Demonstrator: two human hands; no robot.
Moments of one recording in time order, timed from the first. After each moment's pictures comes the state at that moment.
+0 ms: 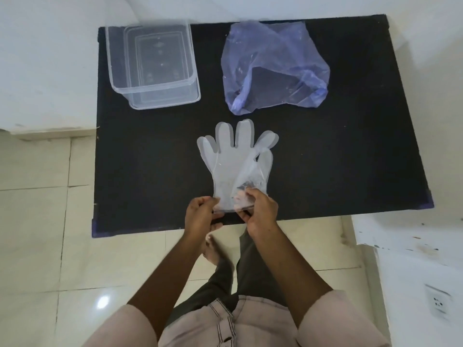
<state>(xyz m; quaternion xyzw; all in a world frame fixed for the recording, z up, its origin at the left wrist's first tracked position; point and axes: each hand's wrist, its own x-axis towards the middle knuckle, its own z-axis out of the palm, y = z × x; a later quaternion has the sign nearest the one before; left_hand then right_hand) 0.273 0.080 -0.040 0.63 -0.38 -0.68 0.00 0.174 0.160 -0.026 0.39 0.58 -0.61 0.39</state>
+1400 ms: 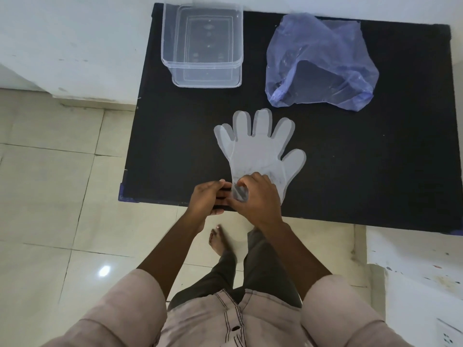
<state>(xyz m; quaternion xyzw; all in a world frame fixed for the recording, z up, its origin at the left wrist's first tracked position) 0.306 0.057 -0.032 0.59 -0.46 -0.67 -0.01 0.199 0.152 -0.053 -0.42 0.85 -0.21 0.22</state>
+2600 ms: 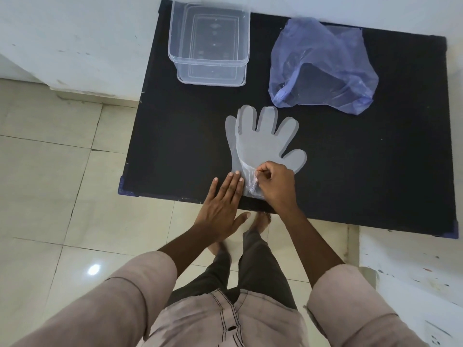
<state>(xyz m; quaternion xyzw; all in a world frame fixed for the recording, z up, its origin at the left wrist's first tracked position) 0.326 0.094 -0.092 0.22 -0.96 -0.13 -0.12 0.161 0.147 -0.032 -0.30 0.88 -0.26 0.25</state>
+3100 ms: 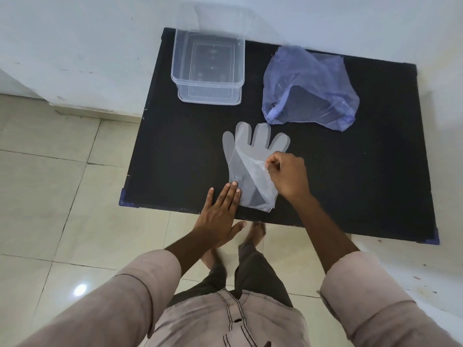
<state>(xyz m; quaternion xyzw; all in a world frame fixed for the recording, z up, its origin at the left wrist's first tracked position) 0.321 0.087 -0.080 0.20 -0.95 -0.13 -0.19 0.120 0.135 0.014 -0.37 0.88 -0.22 0.19</state>
